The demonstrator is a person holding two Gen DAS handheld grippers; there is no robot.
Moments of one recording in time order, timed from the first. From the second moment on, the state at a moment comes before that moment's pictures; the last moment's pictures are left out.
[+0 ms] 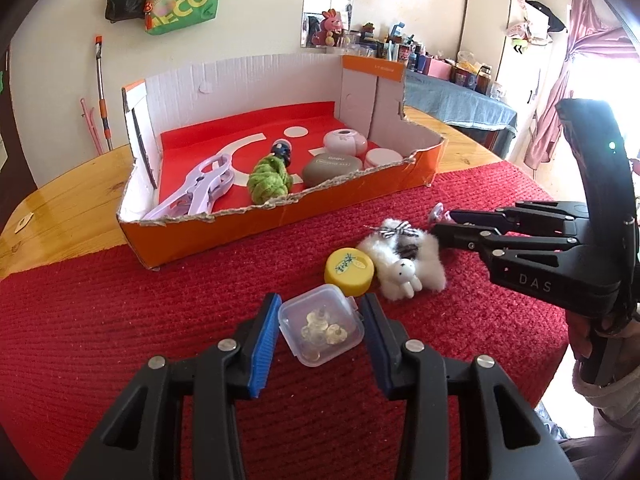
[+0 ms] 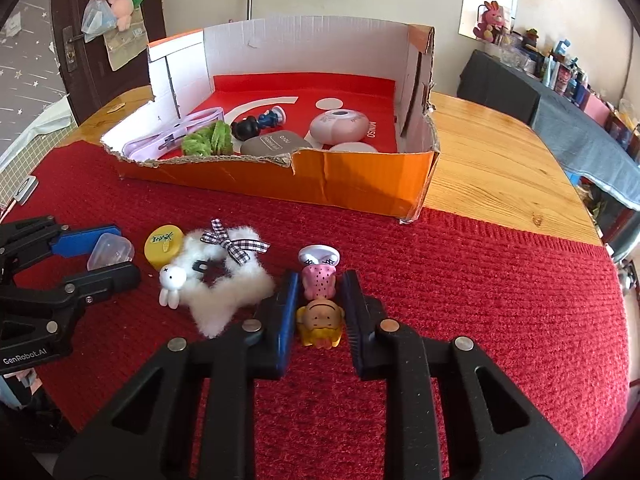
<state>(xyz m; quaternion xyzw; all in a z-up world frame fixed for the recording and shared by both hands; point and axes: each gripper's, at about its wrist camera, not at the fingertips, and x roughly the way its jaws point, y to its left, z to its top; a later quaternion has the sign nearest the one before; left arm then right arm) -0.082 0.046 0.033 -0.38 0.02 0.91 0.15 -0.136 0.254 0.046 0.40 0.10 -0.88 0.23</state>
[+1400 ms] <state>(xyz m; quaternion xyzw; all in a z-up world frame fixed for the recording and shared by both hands) -0.234 0.020 0.108 -0.39 0.08 0.91 0.09 -0.231 0.173 0.144 0.36 0.18 -0.88 0.24</state>
